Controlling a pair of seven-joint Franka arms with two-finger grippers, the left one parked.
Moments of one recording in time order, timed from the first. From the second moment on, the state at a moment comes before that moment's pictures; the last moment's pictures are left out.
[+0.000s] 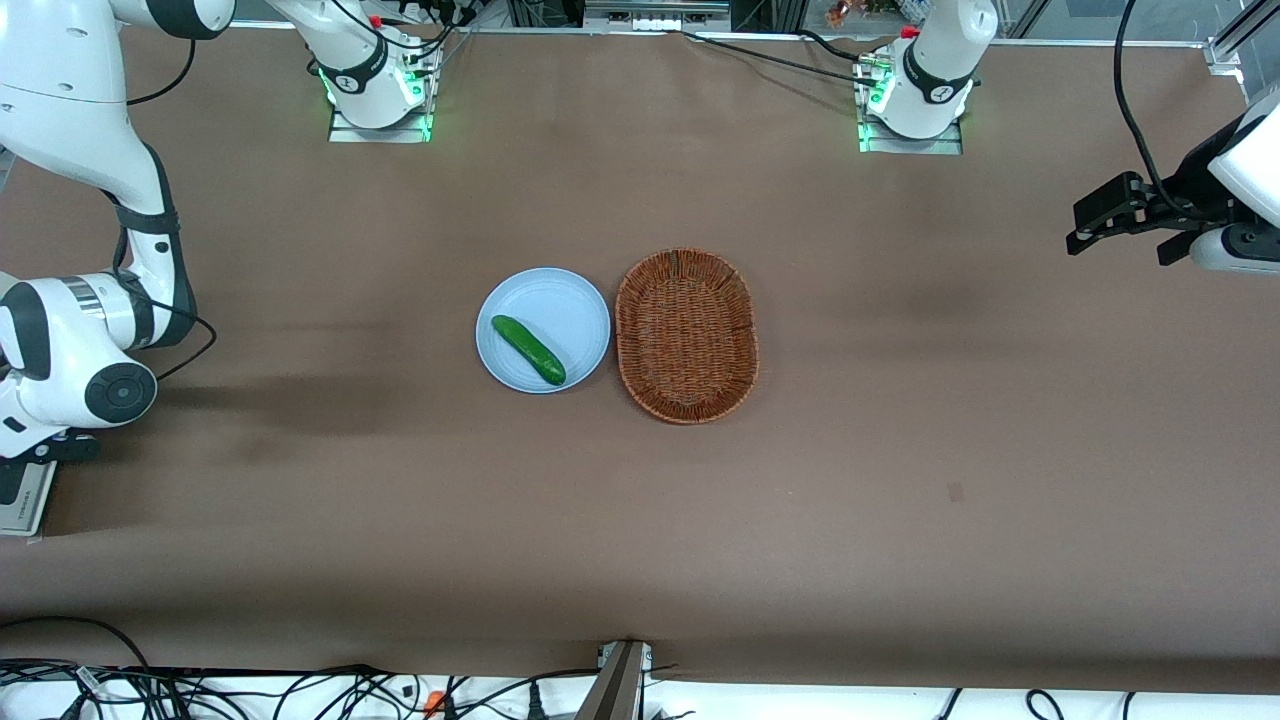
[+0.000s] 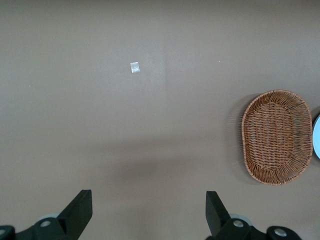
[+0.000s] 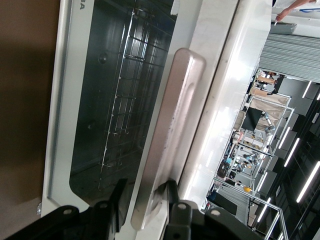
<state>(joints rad) 0.00 0.71 -0.29 -1.56 -1.11 2.02 0.27</state>
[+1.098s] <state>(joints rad) 0.02 0.73 -0.31 -1.54 -1.12 1.99 0.38</state>
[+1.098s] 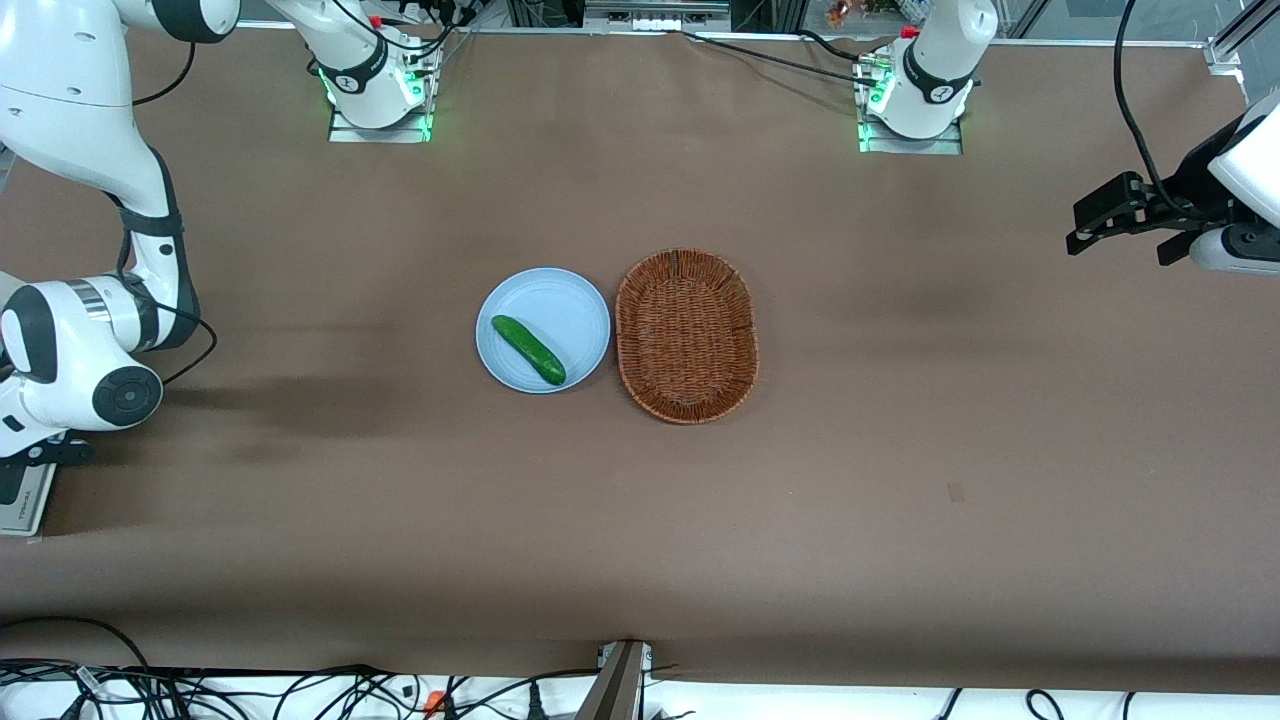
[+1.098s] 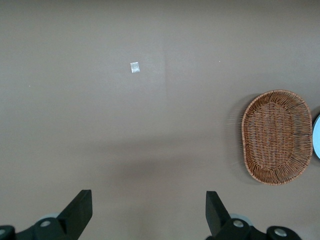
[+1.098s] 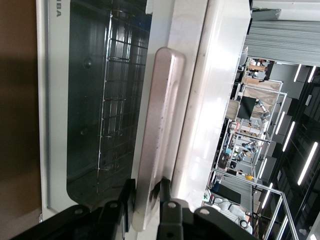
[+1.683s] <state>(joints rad) 0.05 0.74 -0.32 -1.54 -1.09 1.97 0.39</state>
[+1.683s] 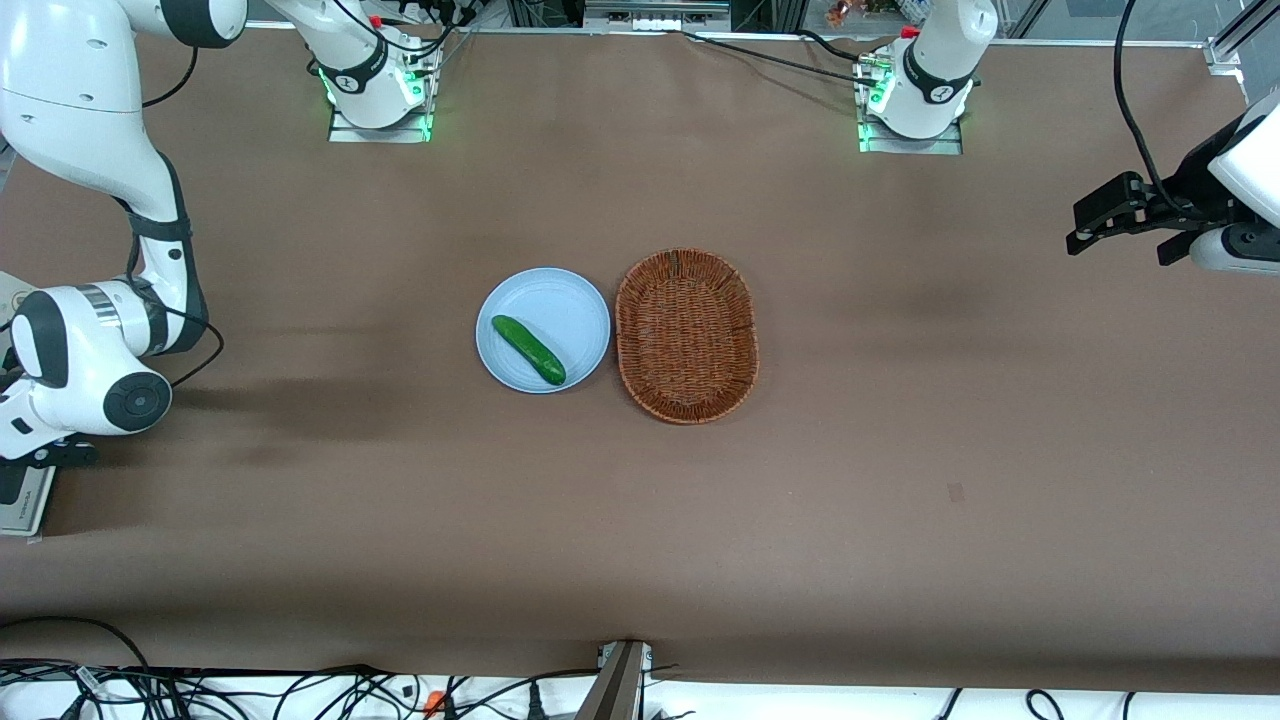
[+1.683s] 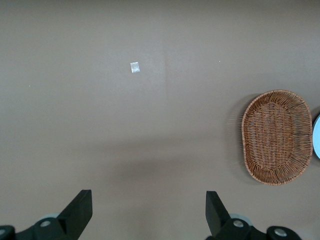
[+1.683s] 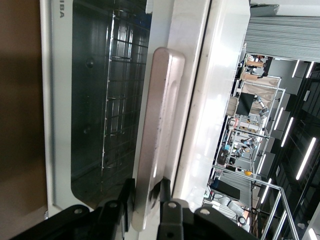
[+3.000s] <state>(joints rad) 0.15 0.80 -0.27 -1.56 -0.84 1.97 0.43</state>
